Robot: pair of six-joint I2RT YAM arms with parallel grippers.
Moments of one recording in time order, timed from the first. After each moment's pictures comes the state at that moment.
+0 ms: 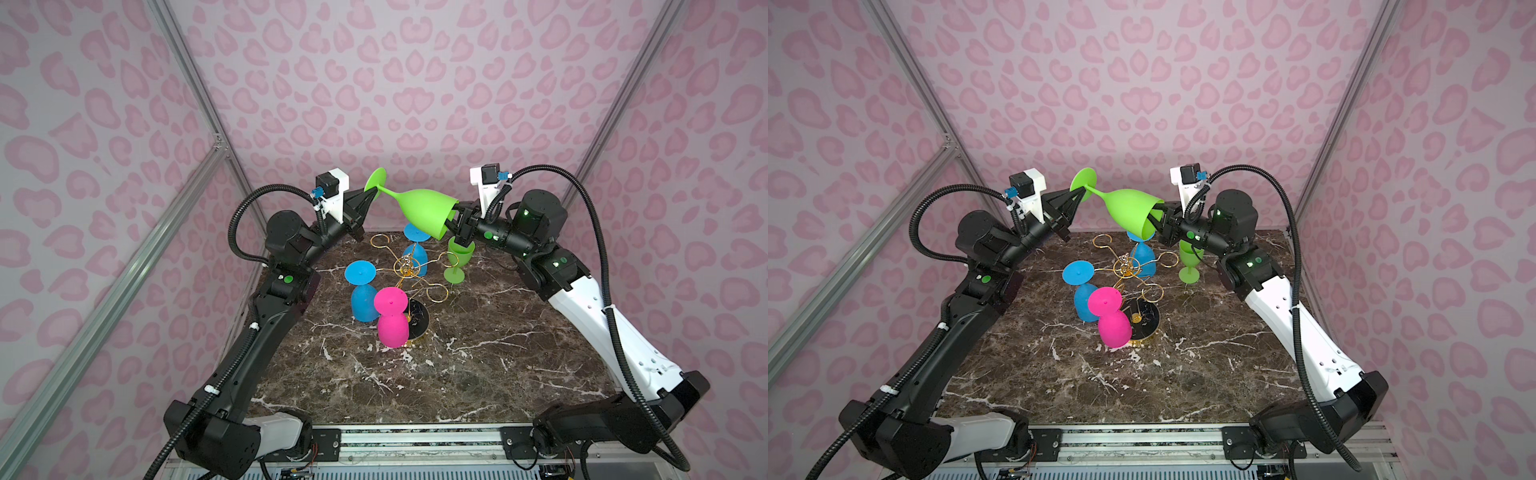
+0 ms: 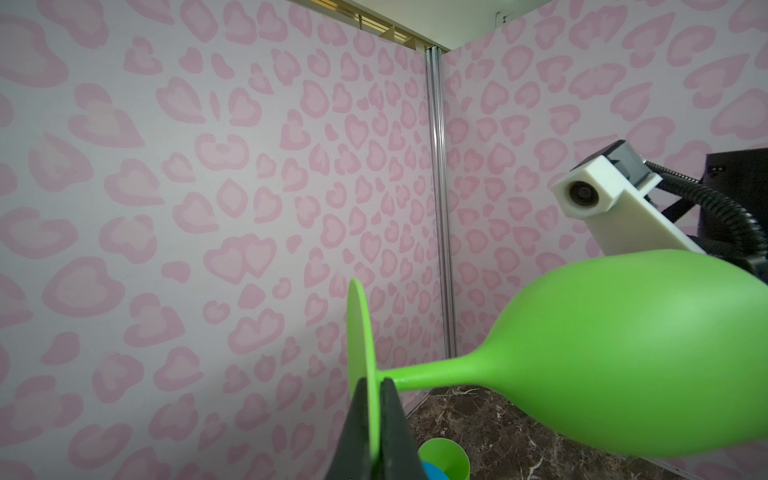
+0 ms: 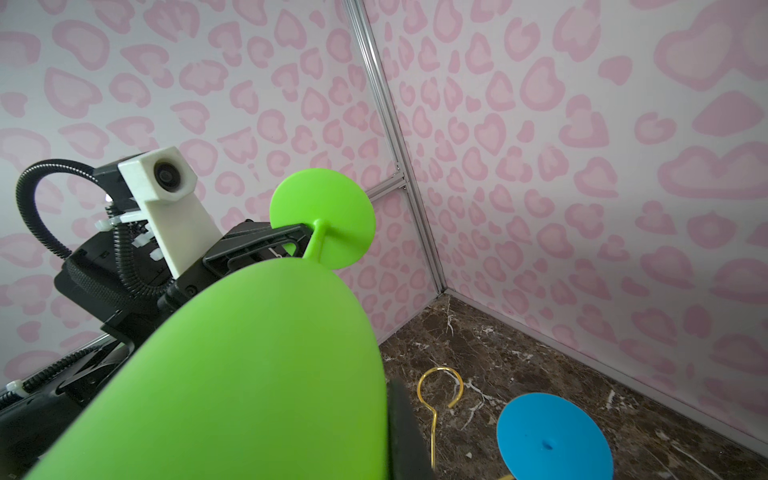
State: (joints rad) left arm -0.34 1.29 1.35 0.28 0.48 -0.05; right arm 0.51 1.41 1.60 -0.13 -0.52 0.38
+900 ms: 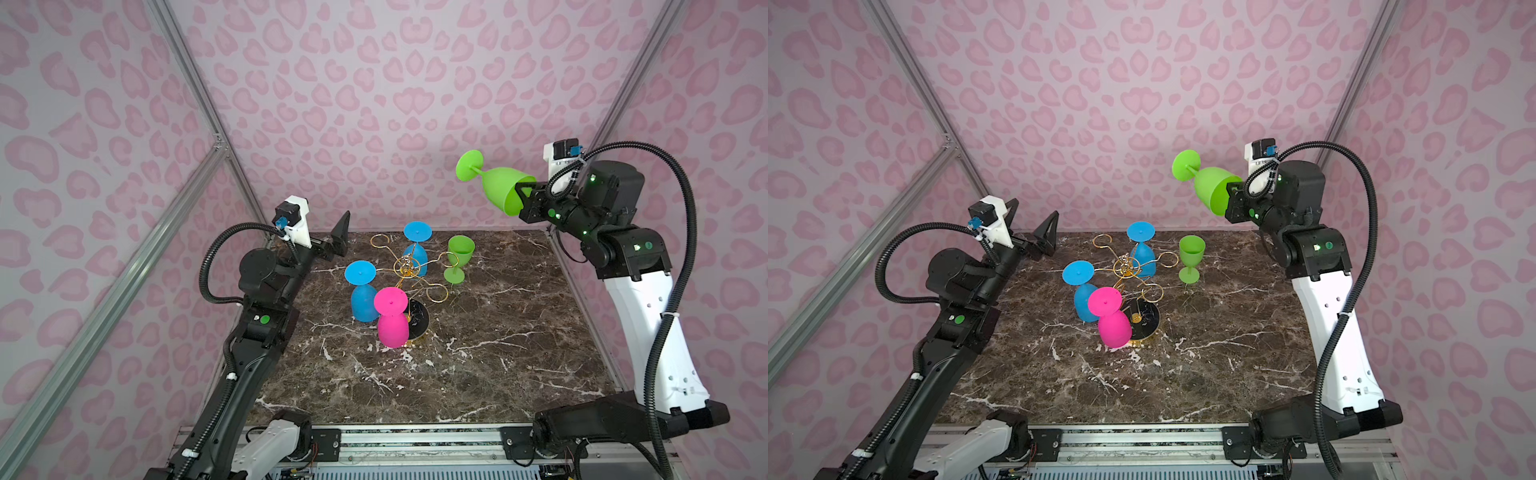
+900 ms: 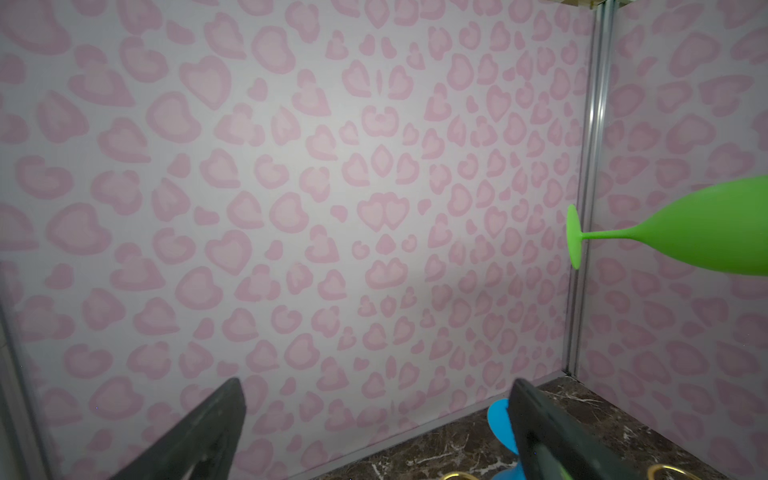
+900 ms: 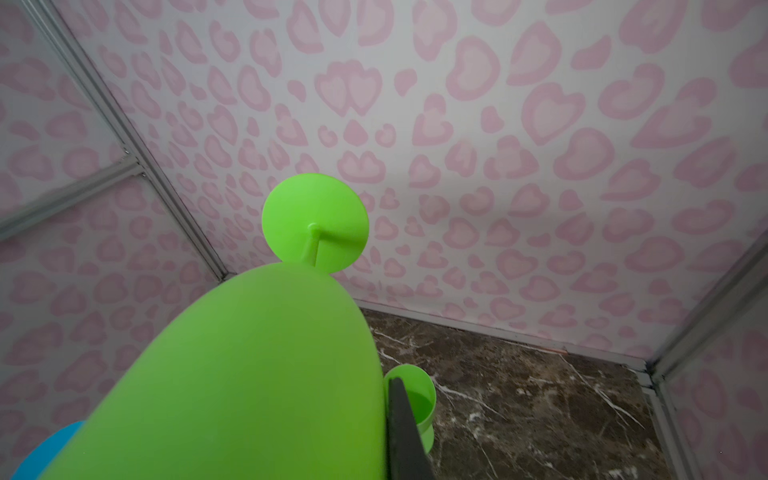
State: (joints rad) left arm -0.23 0.99 1.07 0.21 0.12 0.00; right arm 0.19 1.44 1.98 -0.81 -0.14 0.08
